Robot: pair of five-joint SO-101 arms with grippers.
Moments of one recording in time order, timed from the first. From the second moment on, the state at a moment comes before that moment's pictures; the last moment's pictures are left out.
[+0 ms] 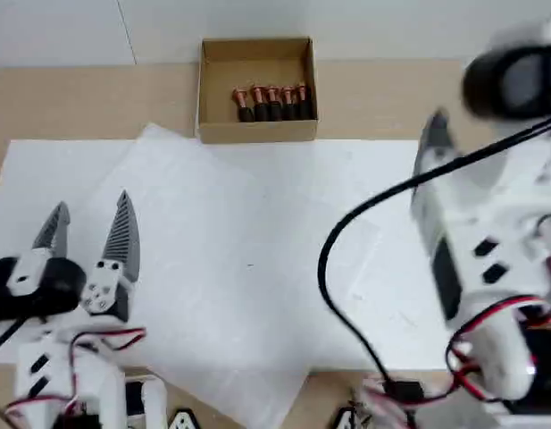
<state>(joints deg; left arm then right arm) -12.7 -102.8 63.4 50.8 6.2 -3.3 -34.6 -31.3 95.6 0.5</state>
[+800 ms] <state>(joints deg) -6.2 -103.4 96.6 39.2 6.3 -3.0 -101.7 91.3 52.0 0.5</state>
